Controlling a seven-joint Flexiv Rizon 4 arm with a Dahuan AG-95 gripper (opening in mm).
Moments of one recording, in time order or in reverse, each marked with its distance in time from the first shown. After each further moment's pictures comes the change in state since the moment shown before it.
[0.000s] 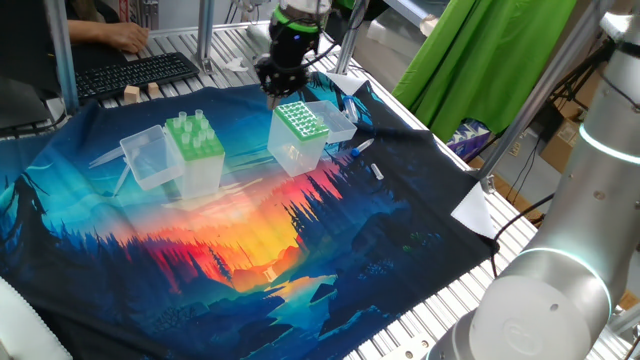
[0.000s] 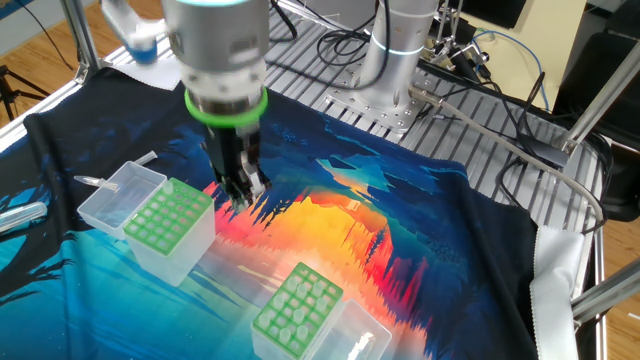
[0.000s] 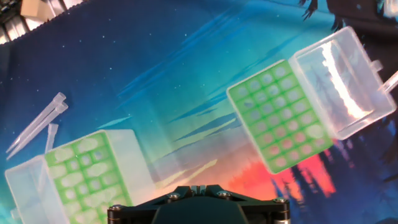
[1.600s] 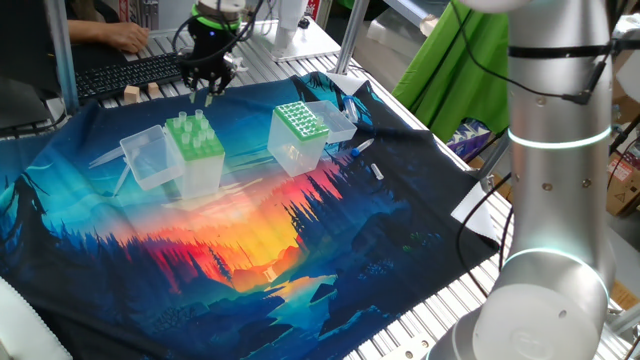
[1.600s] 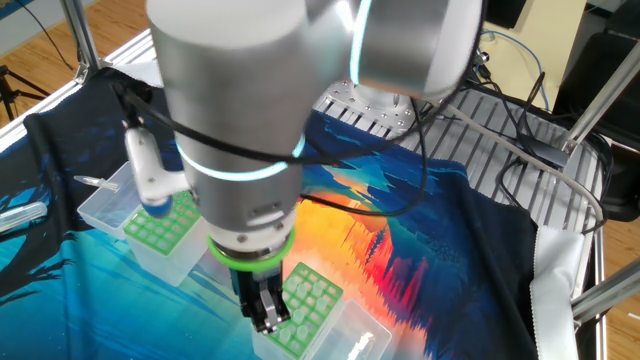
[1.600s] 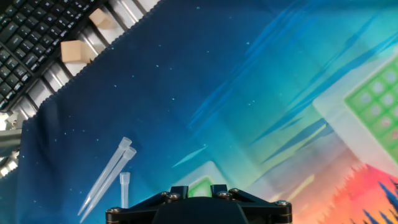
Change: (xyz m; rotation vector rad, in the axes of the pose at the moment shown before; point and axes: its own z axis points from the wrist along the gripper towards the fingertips) arm -0.049 0.128 0.051 -0.007 -0.009 0.182
